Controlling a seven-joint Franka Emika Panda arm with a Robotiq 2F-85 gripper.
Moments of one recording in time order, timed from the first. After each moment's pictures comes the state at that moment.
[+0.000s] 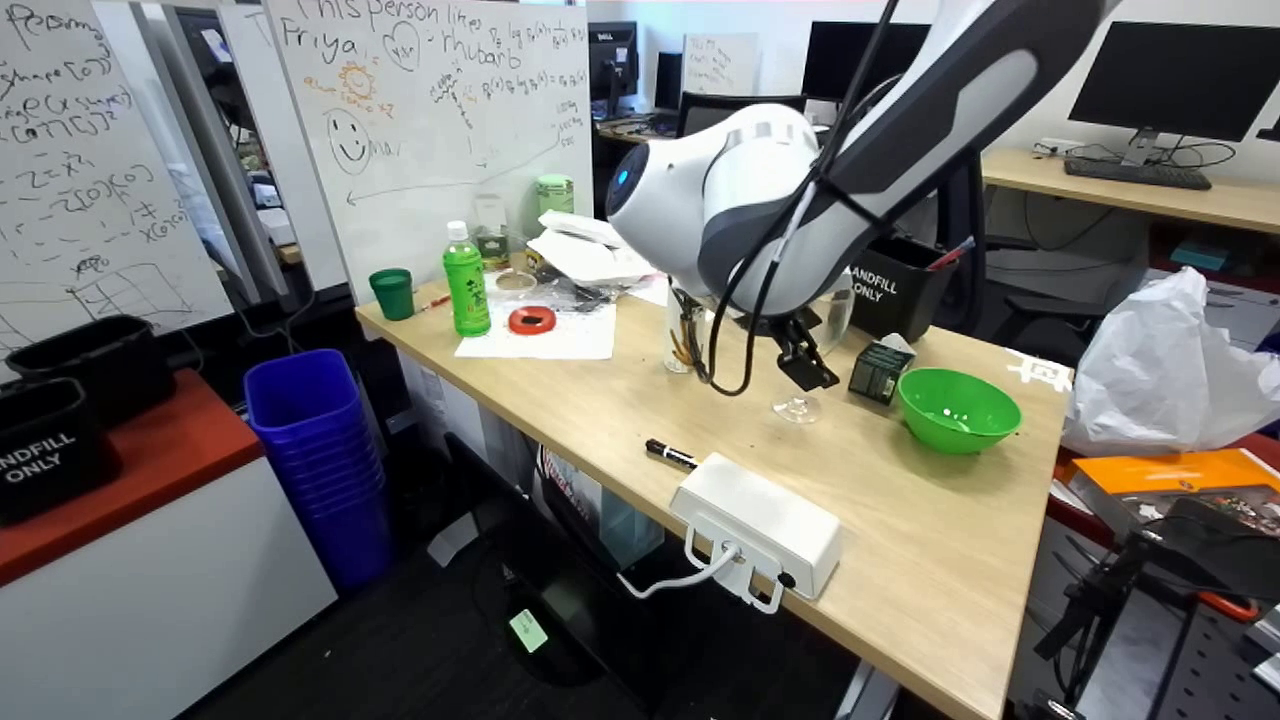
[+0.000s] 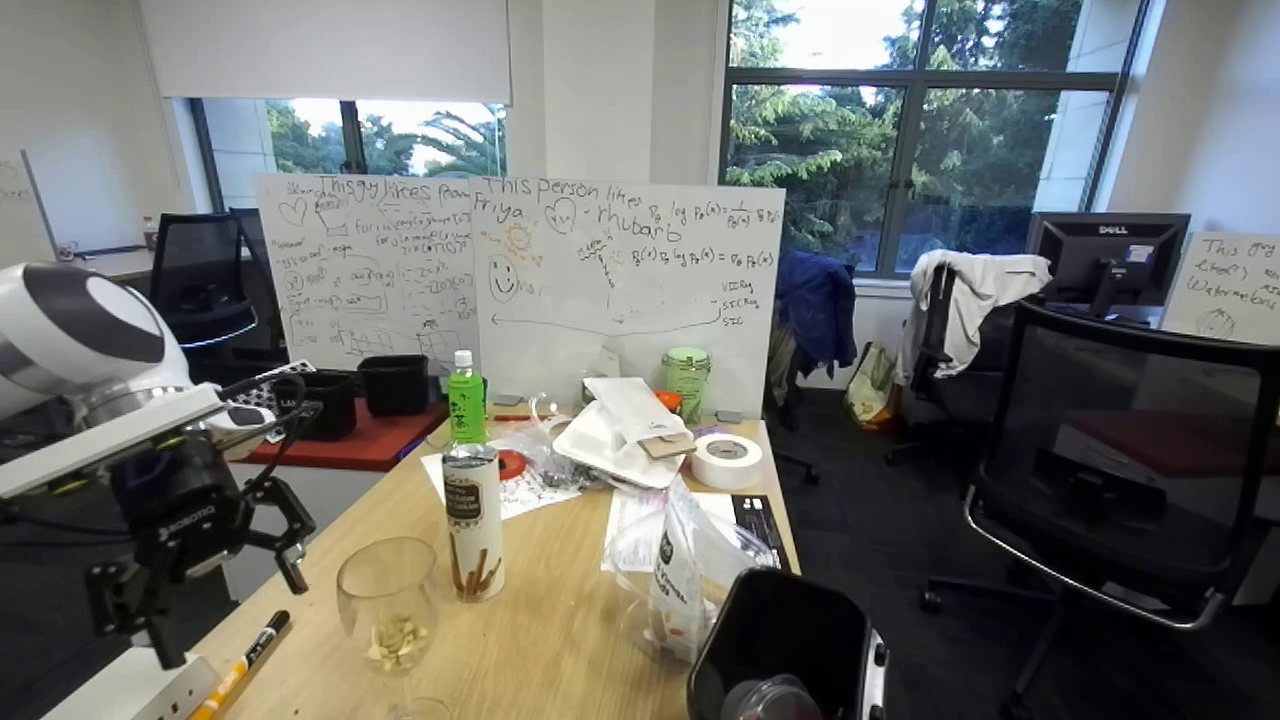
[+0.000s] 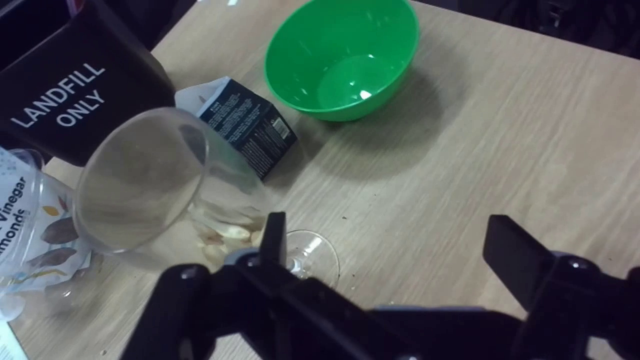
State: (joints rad) arm 0.20 0.61 0.09 -1.80 -0.72 1.77 -0.14
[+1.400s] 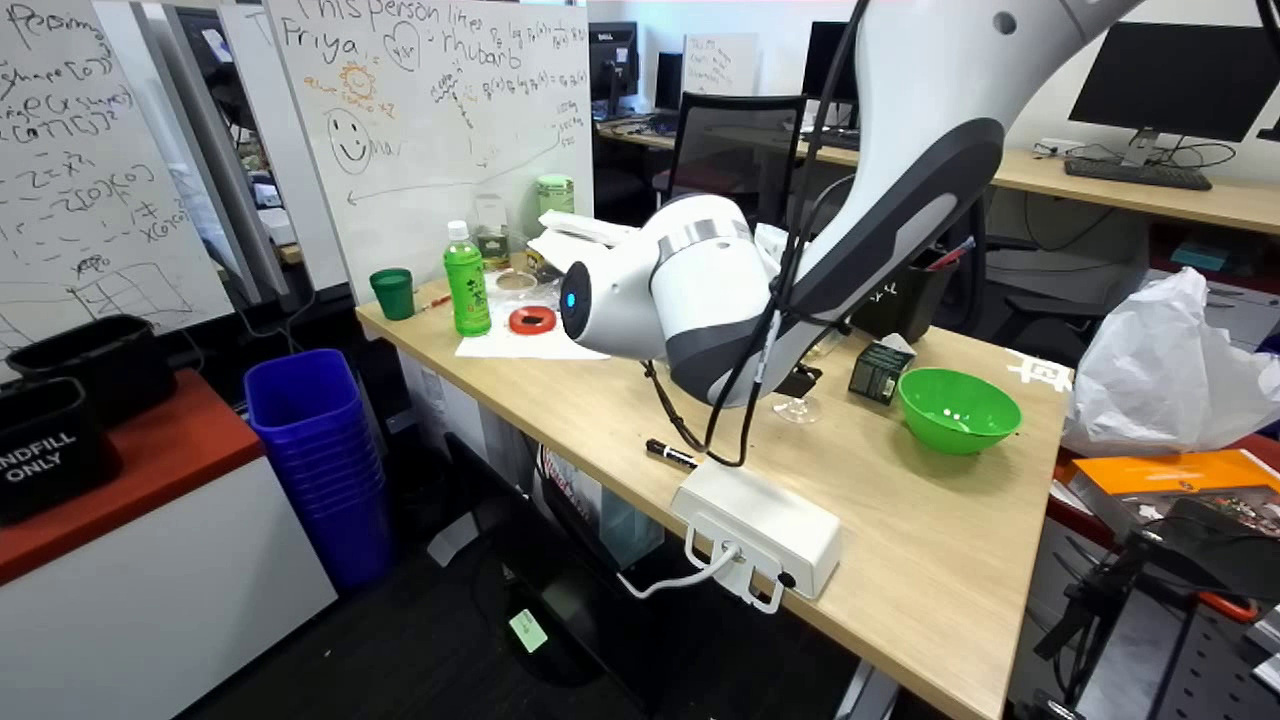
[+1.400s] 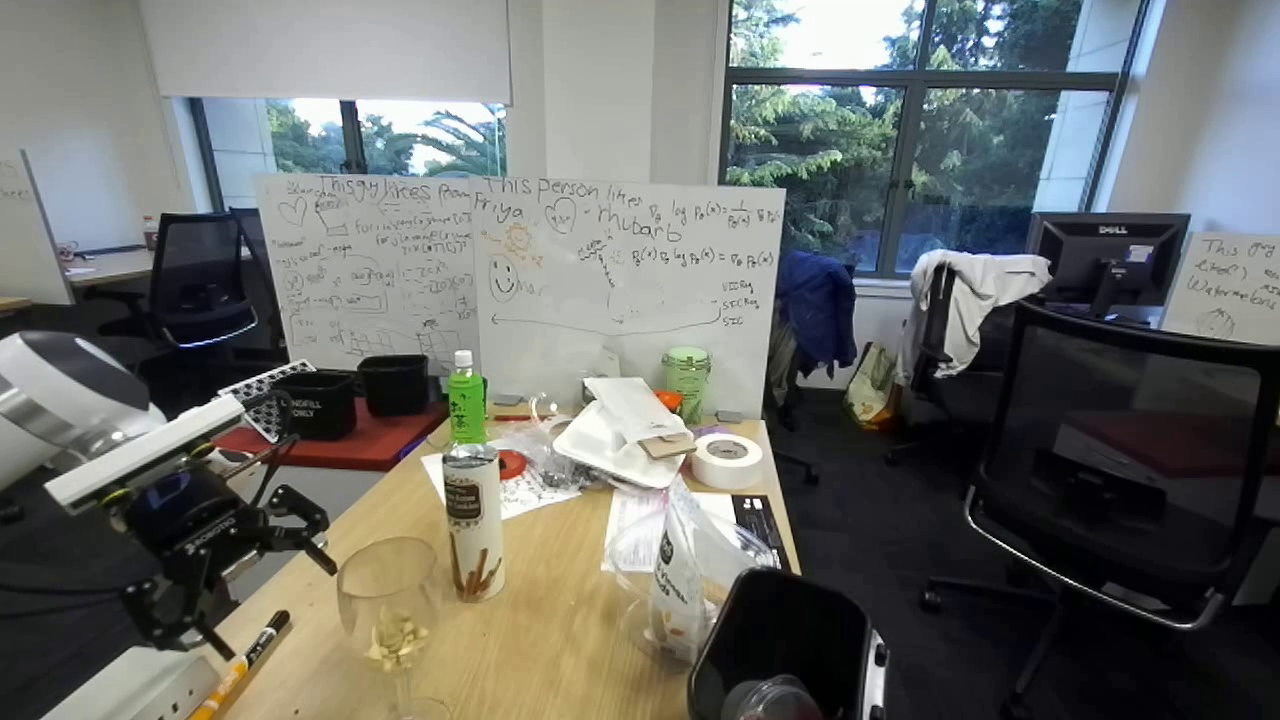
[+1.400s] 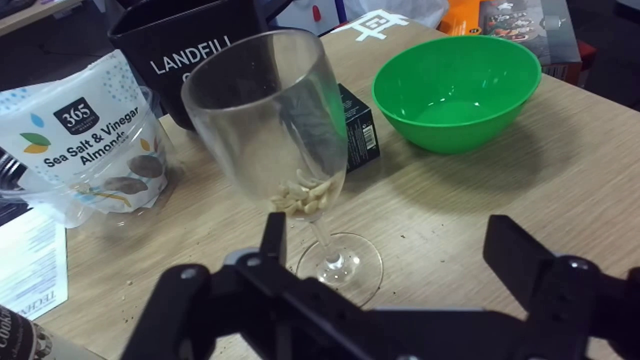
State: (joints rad) arm 0.28 0.80 0.10 -1.66 -0.99 1.62 -0.29
